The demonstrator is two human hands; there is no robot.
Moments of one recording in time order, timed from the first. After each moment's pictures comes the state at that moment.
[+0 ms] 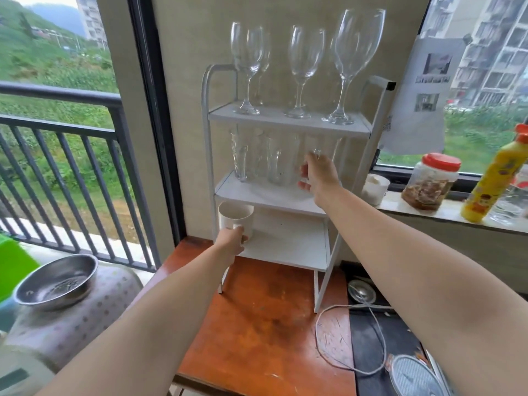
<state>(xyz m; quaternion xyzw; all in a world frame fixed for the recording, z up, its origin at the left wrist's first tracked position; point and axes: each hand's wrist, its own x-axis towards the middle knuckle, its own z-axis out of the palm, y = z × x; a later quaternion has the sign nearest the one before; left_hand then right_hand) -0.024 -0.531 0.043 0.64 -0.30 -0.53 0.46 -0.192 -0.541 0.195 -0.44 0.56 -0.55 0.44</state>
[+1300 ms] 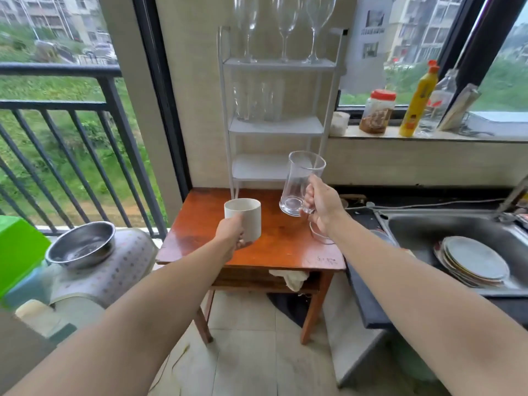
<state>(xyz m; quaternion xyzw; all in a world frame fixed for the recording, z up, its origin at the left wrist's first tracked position) 0.045 -0.279 0.031 0.59 -0.35 -0.60 0.41 -0.140 -0.249 0.098 -0.32 0.56 -0.58 0.50</state>
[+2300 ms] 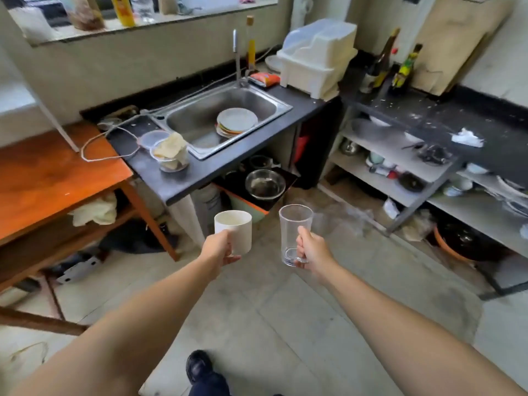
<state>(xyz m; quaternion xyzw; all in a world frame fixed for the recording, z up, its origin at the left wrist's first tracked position) -0.194 0.100 -0.101 0.50 -0.51 -0.70 0.06 -0.290 0.272 -0.068 0.08 0.74 -0.58 0.34</state>
